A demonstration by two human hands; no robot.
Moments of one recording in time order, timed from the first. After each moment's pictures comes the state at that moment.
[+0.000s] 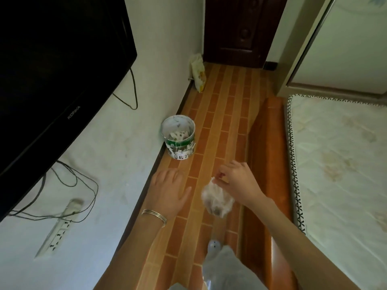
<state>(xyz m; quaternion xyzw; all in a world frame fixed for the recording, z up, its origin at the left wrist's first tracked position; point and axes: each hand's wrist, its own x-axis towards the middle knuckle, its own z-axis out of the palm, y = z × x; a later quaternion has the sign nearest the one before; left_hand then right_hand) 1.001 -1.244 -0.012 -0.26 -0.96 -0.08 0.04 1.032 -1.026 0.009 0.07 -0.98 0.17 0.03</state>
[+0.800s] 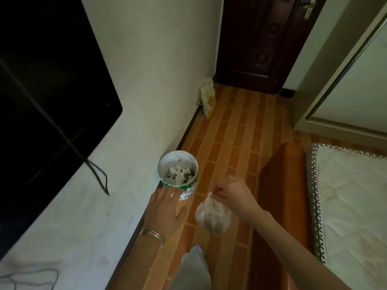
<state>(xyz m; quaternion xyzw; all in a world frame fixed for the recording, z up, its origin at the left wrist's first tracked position) 0.707 -1.156 -0.046 -0.19 -0.97 -0.11 0.00 0.706 -0.929 -0.006 0.11 -0.97 0.20 -0.03</state>
